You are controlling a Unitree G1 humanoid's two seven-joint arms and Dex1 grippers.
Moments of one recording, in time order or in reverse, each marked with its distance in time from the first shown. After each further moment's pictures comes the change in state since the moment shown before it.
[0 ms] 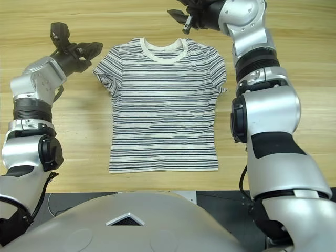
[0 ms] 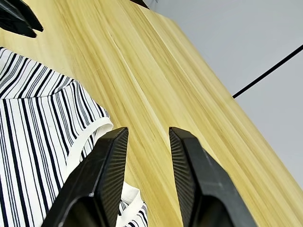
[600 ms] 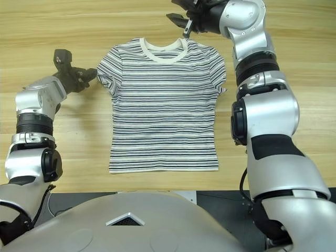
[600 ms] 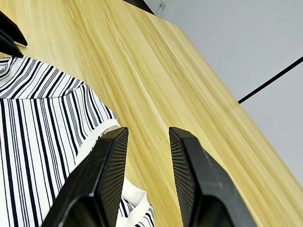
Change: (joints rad) left arm 0.143 0.019 -0.037 -0.092 0.080 0.095 0.093; right arm 0.034 -0.001 0.001 -0.025 0.018 -0.018 0.026
